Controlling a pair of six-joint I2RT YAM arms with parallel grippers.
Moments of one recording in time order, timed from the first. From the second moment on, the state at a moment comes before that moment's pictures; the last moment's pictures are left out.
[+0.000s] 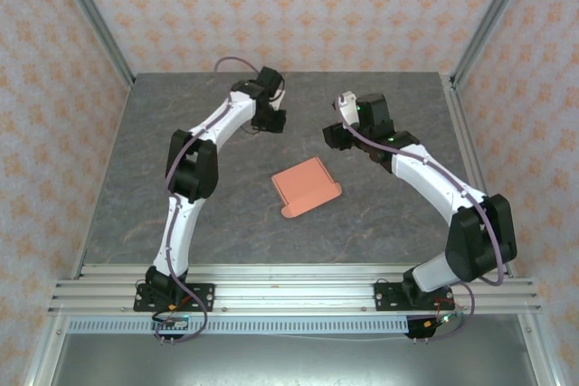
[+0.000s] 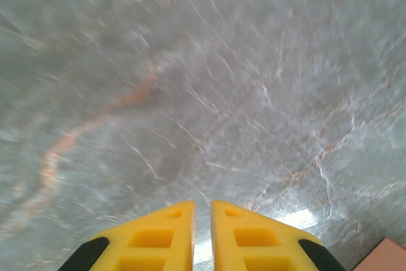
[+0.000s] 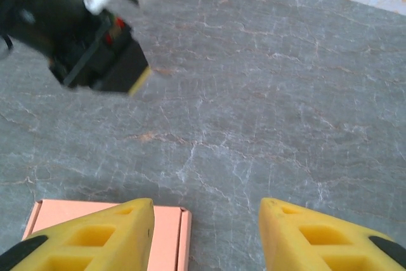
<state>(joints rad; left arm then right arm) -0.35 2.36 2.15 -0.97 0.12 -0.23 0.40 1.47 1.13 -0.31 -0.15 -0.03</state>
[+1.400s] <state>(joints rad) -1.16 1.66 0.66 0.10 -0.72 0.06 0.42 1.52 0.86 -0.28 -0.07 0.58</state>
